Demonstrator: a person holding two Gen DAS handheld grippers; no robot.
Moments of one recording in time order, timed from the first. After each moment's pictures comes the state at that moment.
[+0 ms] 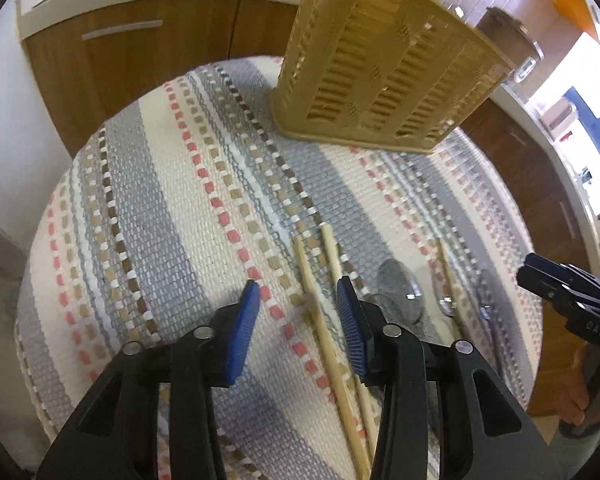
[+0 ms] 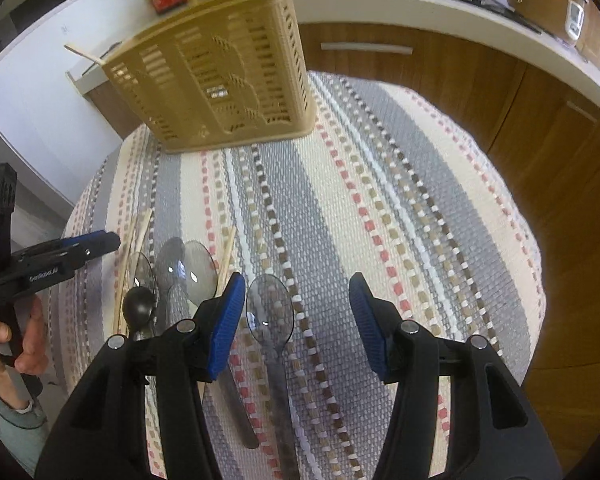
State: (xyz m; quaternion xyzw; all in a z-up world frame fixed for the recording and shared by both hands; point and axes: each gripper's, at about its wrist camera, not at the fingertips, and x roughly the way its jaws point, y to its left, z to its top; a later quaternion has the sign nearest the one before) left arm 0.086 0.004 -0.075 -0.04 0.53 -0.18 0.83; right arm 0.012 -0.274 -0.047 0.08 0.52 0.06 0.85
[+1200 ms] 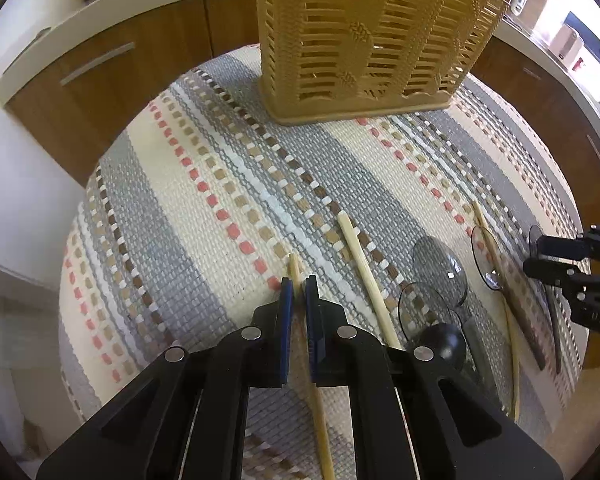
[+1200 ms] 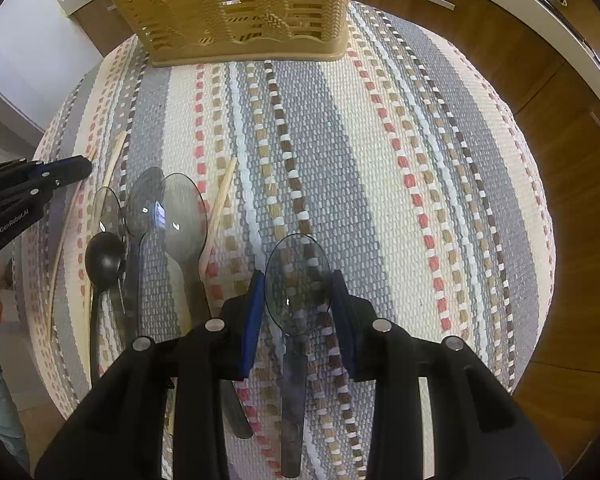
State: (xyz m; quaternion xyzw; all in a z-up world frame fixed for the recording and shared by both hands) left arm 0.107 -0.031 -0.074 0.08 0.54 -0.18 0.82; right arm 0.043 -0.229 -0.085 0.00 0.62 0.06 0.78
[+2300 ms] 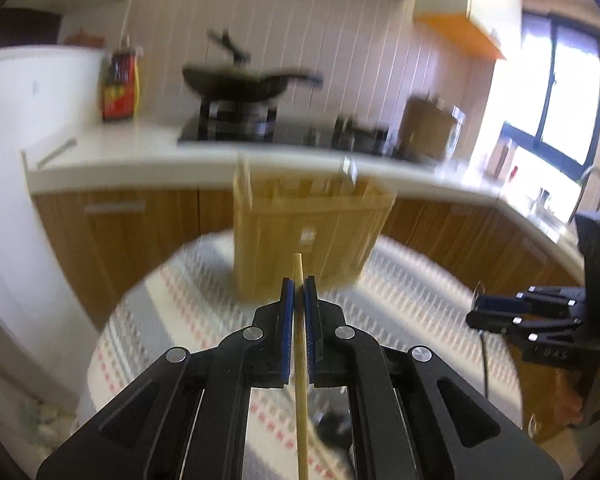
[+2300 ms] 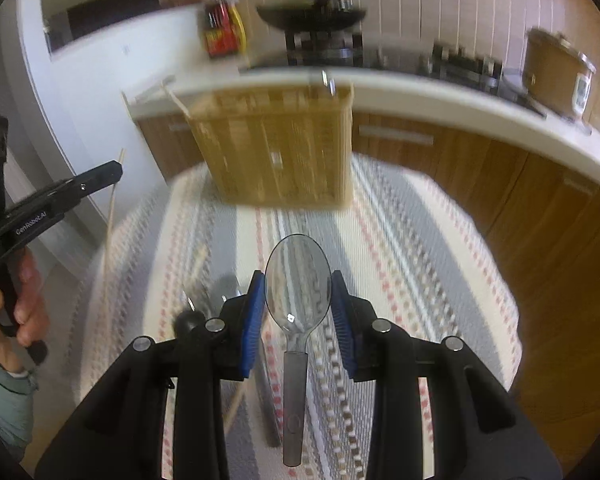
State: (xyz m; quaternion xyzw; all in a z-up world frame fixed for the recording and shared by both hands) left arm 0.034 0.001 0.052 -0.03 0.26 -0.25 0.93; right arm -0.018 -0.255 0.026 0.03 0.39 0.10 0.91
